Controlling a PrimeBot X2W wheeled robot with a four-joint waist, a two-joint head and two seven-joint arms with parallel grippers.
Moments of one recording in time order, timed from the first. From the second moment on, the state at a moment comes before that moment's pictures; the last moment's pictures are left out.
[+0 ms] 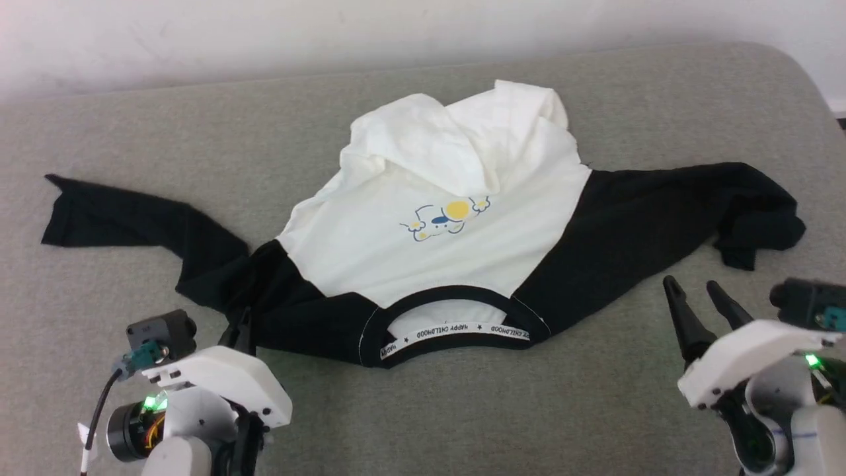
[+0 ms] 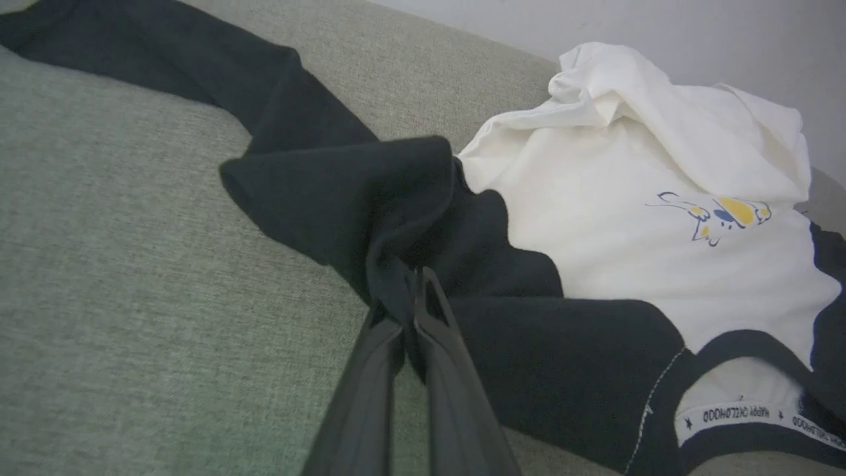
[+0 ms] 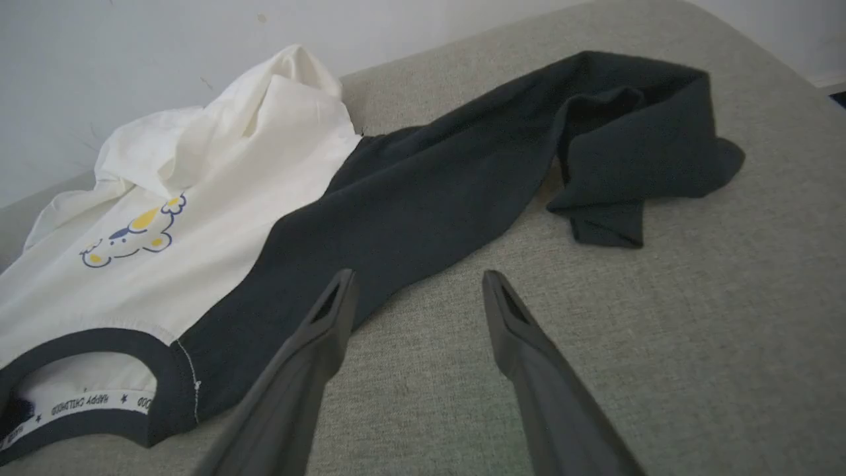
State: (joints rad) left arm -0.06 0.12 -0.03 0.02 -0.38 0.18 0.26; right arm -0.09 -0.05 -0.14 0.09 0.34 0.13 0.23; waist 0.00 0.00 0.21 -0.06
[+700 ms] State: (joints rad) left arm -0.11 0.10 -0.08 0.09 -0.39 0.15 0.19; right arm -0.40 -0.06 -0.19 0.45 0.33 0.13 0.46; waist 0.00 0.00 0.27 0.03
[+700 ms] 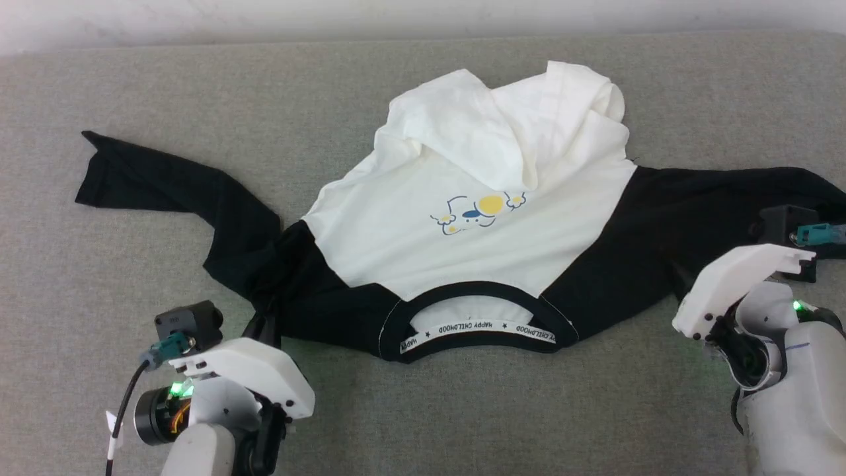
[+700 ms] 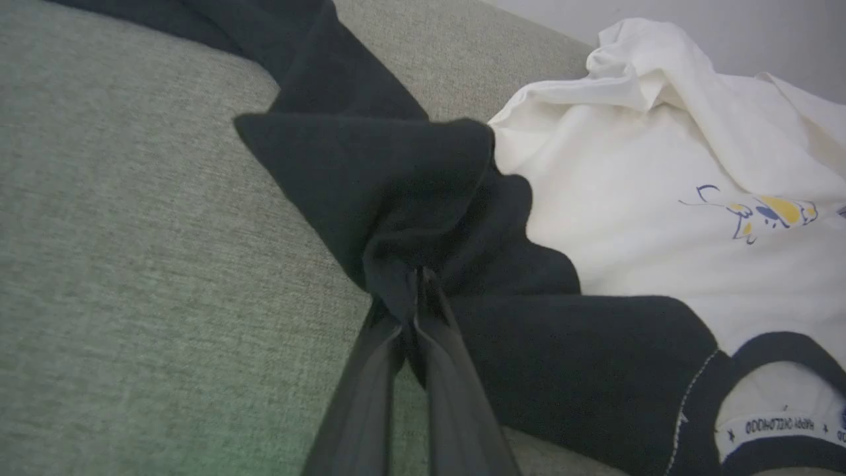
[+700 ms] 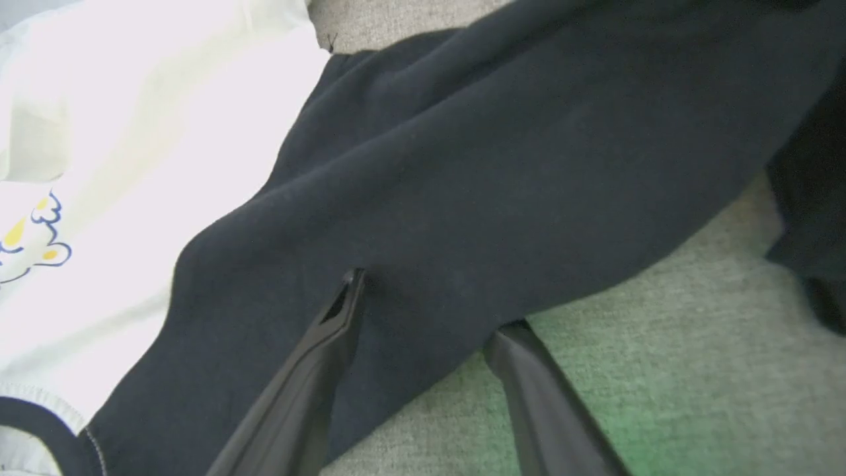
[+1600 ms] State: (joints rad) left arm -0.09 0.14 -0.02 -0.26 -0.56 0.07 0.19; right arm -0.10 -0.05 -0.16 -0.26 0.25 0.13 0.53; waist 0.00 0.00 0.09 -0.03
